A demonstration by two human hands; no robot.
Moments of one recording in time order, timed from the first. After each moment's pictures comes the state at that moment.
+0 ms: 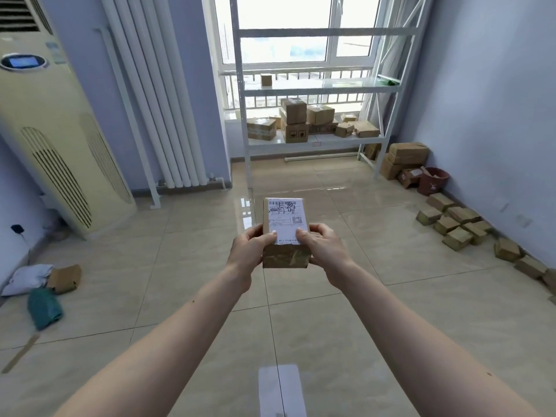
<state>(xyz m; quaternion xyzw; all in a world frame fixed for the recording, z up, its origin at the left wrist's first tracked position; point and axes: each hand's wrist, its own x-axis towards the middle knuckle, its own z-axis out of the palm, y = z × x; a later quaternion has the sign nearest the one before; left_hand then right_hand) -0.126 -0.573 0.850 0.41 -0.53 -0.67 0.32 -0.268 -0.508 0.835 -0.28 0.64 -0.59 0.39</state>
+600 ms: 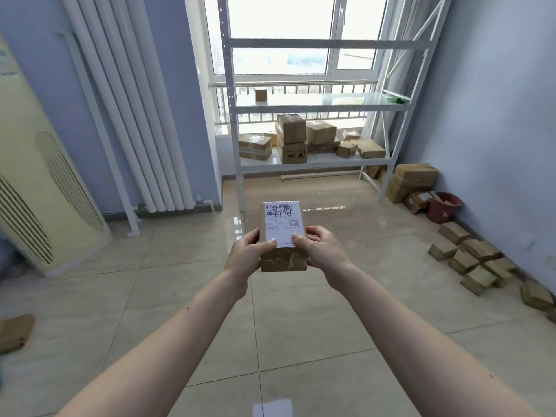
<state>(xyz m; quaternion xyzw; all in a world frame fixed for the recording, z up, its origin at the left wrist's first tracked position) -0.303 -0.839 0.858 0.37 -0.54 -0.69 0.31 -0.452 -0.777 0.846 -0.30 0.64 -0.59 0.39</state>
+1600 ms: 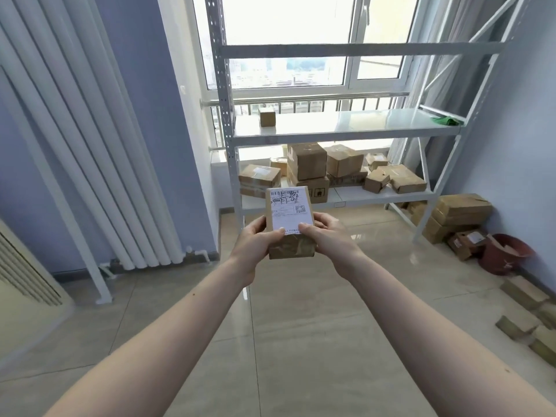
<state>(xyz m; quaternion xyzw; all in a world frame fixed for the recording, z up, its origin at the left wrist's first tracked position) -0.567 -1.373 0.872 0.34 -0.58 -0.67 0.31 -0.713 -1.297 0.871 -0.35 0.62 -0.59 0.37</state>
